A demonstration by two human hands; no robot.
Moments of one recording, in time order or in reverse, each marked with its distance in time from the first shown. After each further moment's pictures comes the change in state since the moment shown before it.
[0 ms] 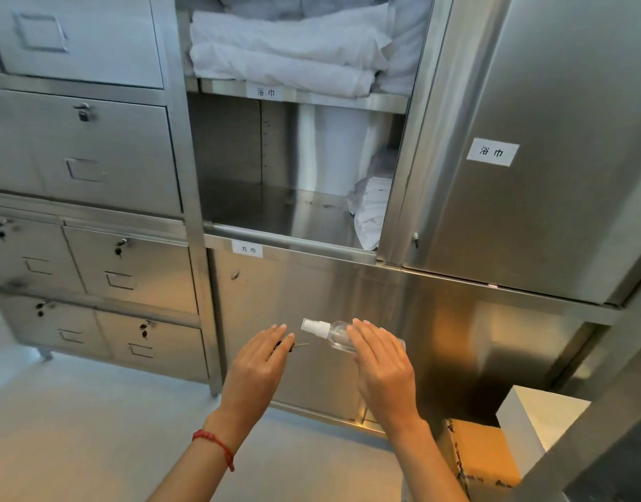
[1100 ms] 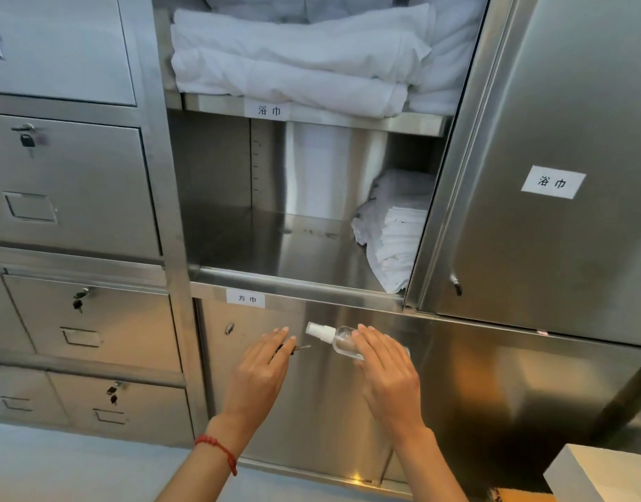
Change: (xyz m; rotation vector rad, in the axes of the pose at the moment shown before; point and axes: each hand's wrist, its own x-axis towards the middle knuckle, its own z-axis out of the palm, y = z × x) left_hand 0.086 -0.155 0.101 -0.064 0.057 0.036; right_hand 0.115 0.020 0.145 -0.082 0.006 0.086
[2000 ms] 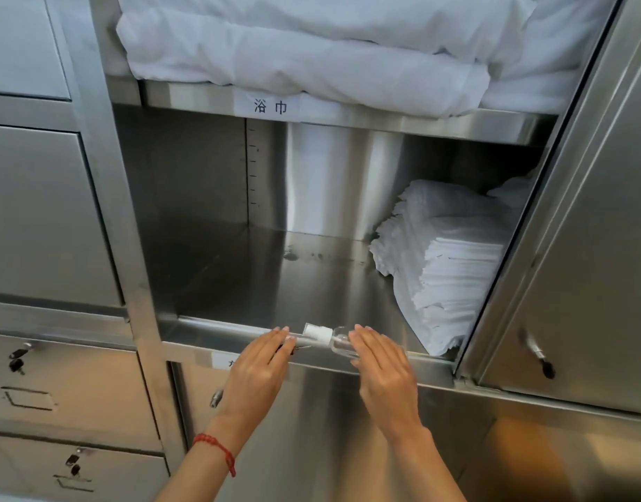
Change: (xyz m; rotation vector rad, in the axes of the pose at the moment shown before) left_hand 0.081 -0.147 0.149 0.062 -0.086 0.022; right_hand 0.125 0.054 0.169 0.000 0.069 -0.051
